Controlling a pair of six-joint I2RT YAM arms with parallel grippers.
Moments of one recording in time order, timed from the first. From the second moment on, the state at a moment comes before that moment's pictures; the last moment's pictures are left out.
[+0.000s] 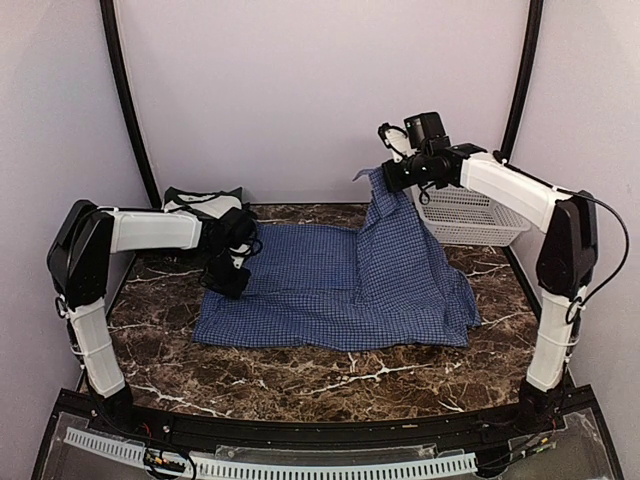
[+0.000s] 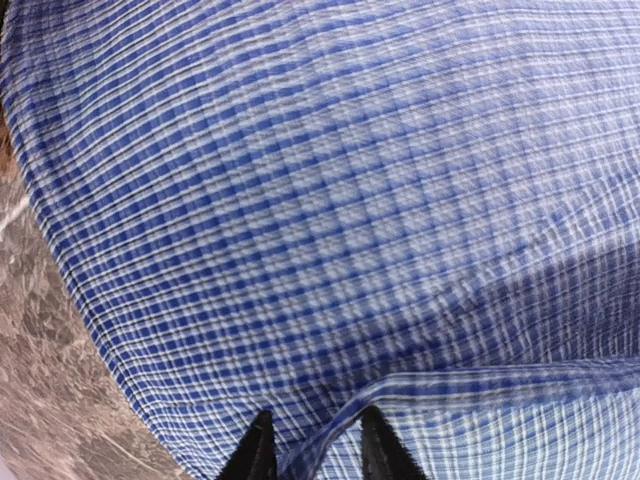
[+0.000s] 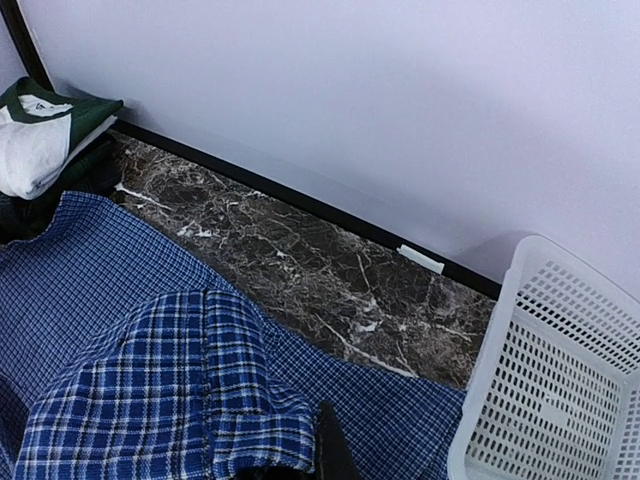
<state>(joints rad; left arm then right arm) -0.53 1.88 1.31 -0.80 -0.14 -0.20 0.49 1.92 1.83 -0.48 0.06 -0.07</state>
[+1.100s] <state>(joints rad) -0.47 1.38 0.94 -0.73 0.04 -0.61 0.27 1.26 1.18 -0.61 -0.38 0.24</state>
